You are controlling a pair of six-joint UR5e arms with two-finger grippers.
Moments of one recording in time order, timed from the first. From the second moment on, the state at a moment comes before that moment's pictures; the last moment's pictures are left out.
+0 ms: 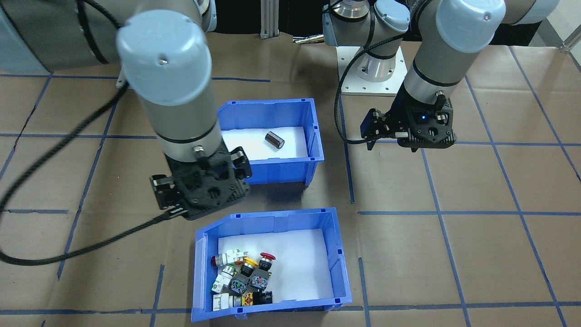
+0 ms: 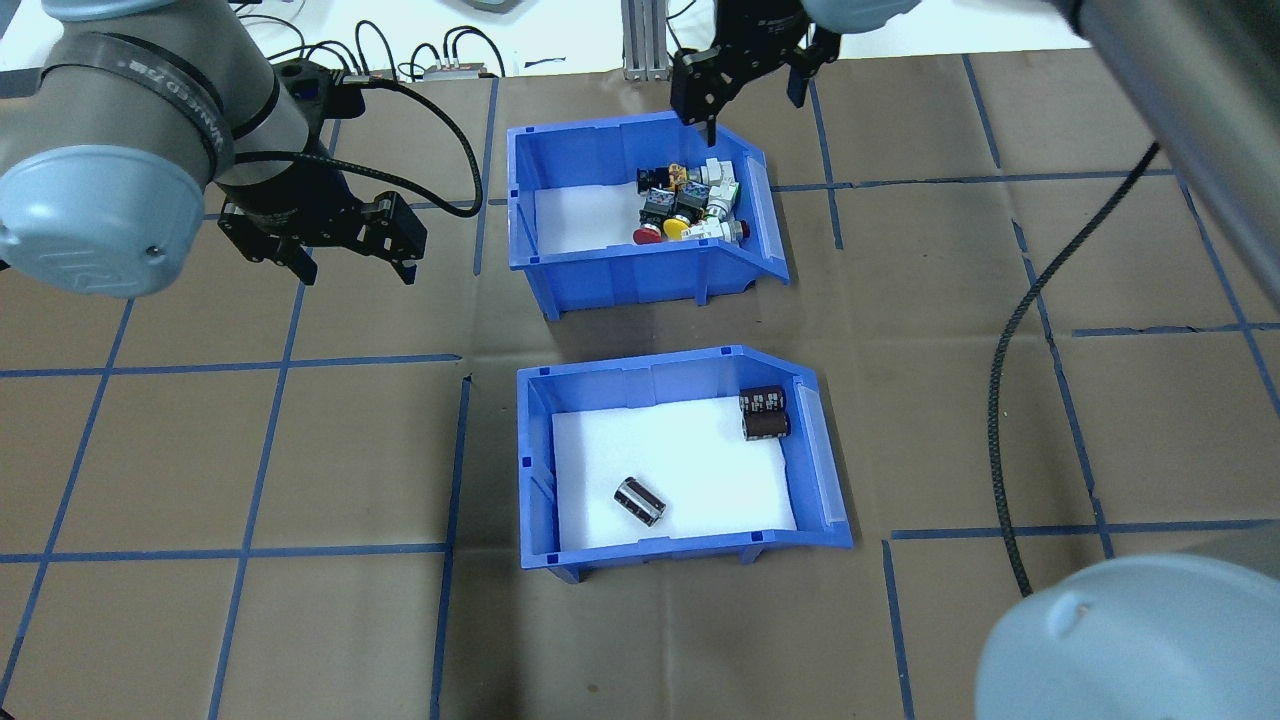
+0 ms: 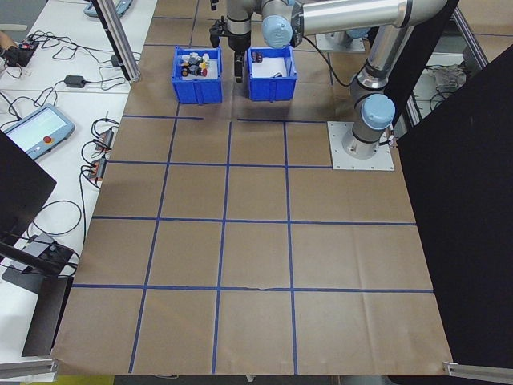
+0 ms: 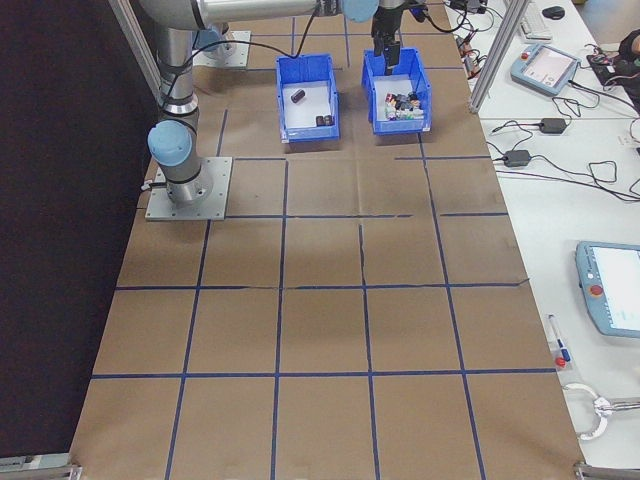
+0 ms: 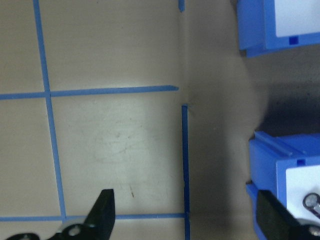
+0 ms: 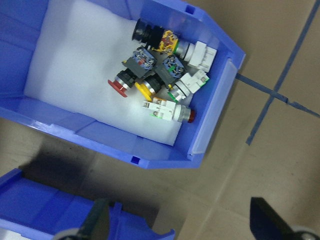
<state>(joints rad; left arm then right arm) -1.54 -1.64 -1.69 -1.38 1.57 0.07 1.84 -1.09 1.08 -1.59 -1.63 -0.21</state>
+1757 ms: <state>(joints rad) -1.73 -1.32 -2.13 -1.35 1.34 -1.30 2.06 -0.95 1.07 -1.63 -1.69 -1.04</state>
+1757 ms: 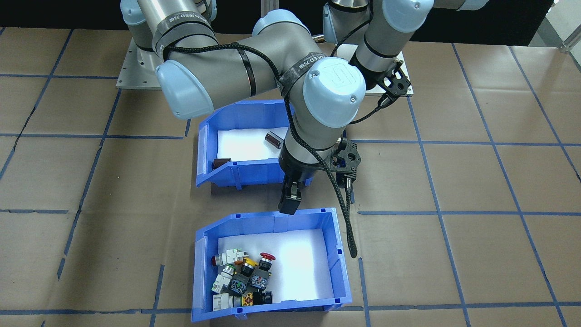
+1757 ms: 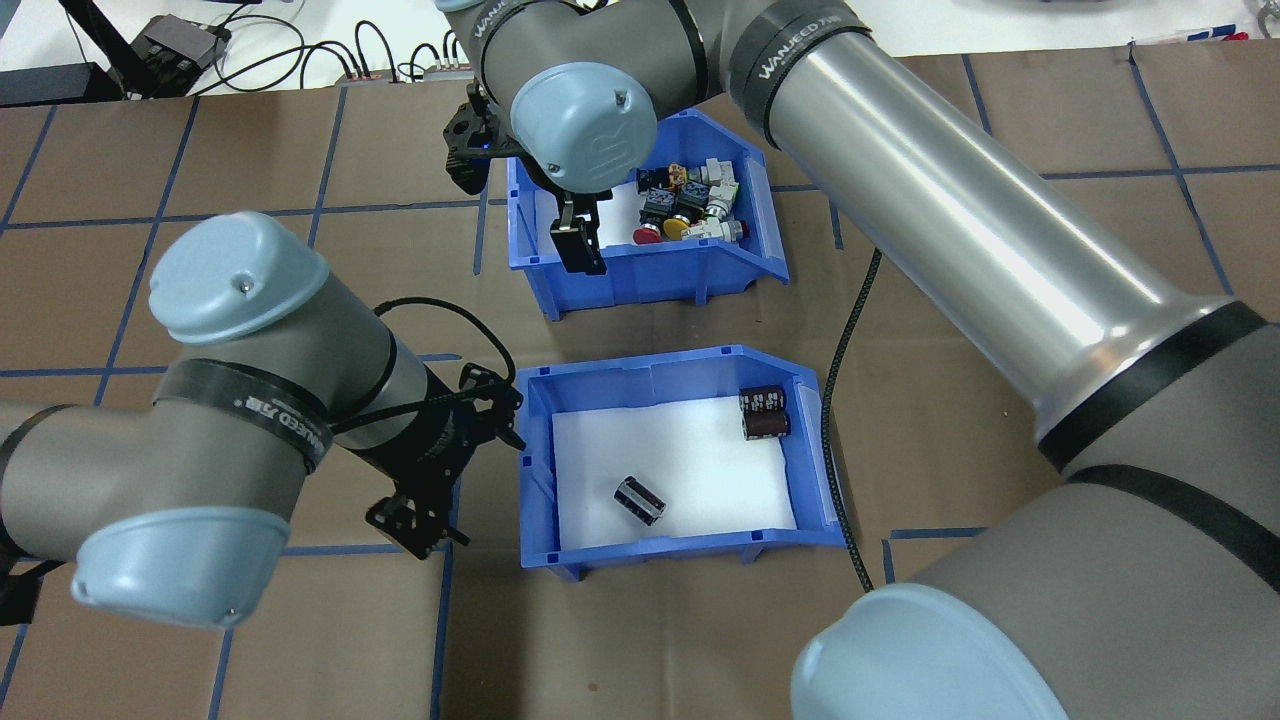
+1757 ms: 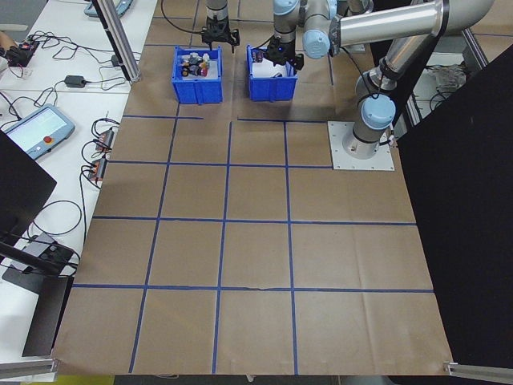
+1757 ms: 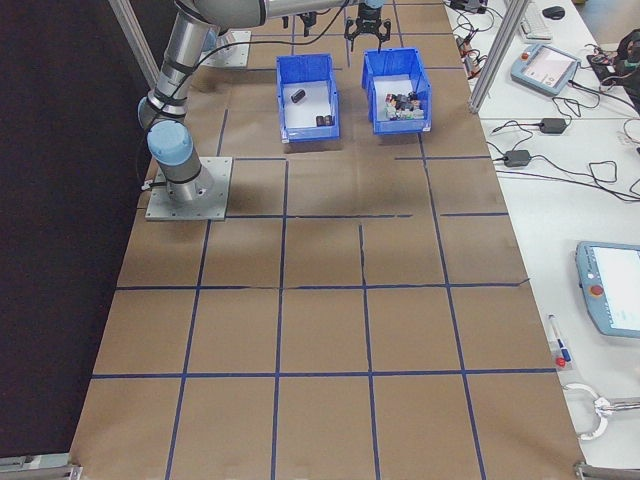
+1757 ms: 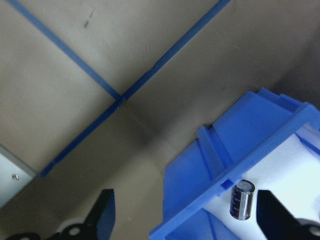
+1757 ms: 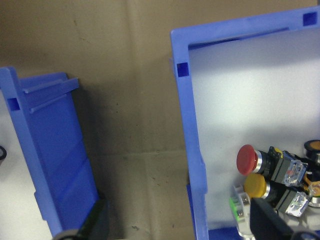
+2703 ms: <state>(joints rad) -1.90 -1.33 -2.25 -1.05 1.26 -1.95 2.03 -0.84 1.09 -1.74 -1.69 -1.11</state>
